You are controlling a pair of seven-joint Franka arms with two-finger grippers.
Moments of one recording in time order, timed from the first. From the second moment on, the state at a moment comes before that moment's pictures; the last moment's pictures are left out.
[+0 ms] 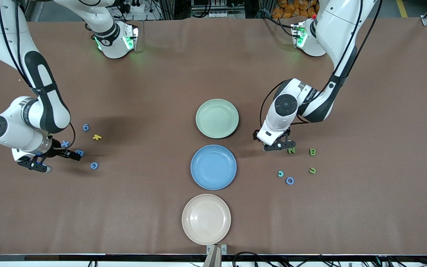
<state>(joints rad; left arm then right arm) -0.37 0.52 -0.16 -1.99 0.18 2.48 -0.76 -0.04 0.51 -0.14 -1.97 0.16 2.47 0.00</state>
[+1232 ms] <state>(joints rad) -0.37 0.57 -0.16 -1.99 0.18 2.58 -0.79 -0.04 0.51 -0.14 -2.11 0.19 2.64 0.00</state>
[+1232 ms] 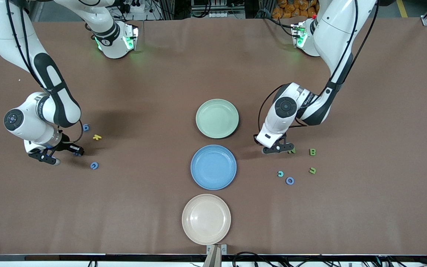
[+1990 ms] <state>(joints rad) -0.36 0.52 -0.16 -1.97 0.18 2.57 -0.80 0.13 0.48 -0.11 -1.95 0.21 2.48 0.35</state>
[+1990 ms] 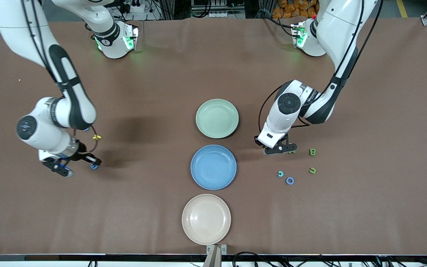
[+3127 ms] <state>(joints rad) -0.51 0.49 -0.38 -1.91 0.18 2.48 -1.26 0.56 0.65 -0.05 -1.59 0.21 2.54 0.97</state>
